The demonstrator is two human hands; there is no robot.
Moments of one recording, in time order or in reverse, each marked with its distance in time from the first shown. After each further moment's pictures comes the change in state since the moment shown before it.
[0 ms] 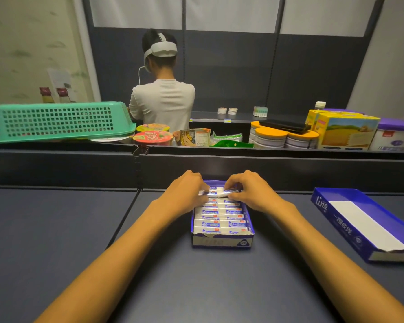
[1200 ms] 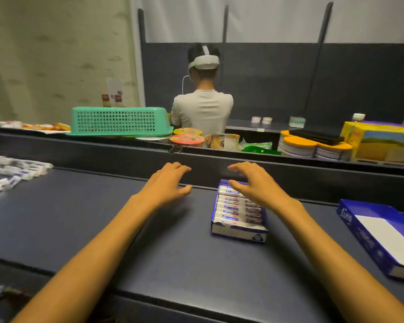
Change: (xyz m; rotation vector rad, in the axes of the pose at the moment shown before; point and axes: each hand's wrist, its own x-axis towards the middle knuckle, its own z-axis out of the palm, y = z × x) left_hand -0.077 -0.044 -0.044 0.041 0.120 -0.302; right_hand -0.013 -0.055 -0.021 0.063 0.068 -0.248
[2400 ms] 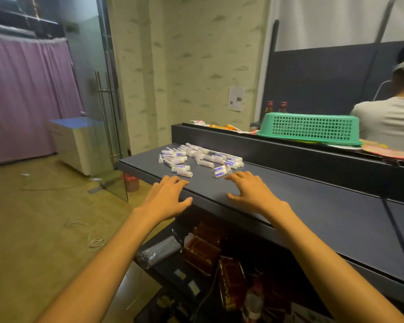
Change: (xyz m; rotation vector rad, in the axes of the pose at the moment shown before) left_hand -0.361 -0.407 -0.168 0.233 -0.014 -0.476; right_hand 0.078 -0.504 0.254 -0.156 -0.191 -0.447
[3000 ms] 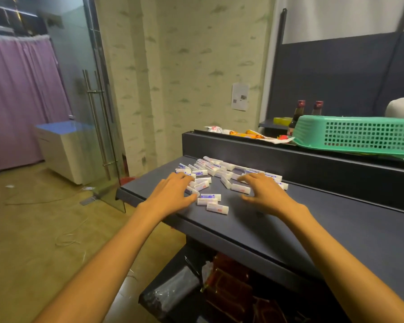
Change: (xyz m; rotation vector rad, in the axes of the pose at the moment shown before) left_hand 0.175 -0.149 0.033 -0.063 -0.015 0.084; right_hand 0.189 -0.003 0.058 0.051 0.009 0.107
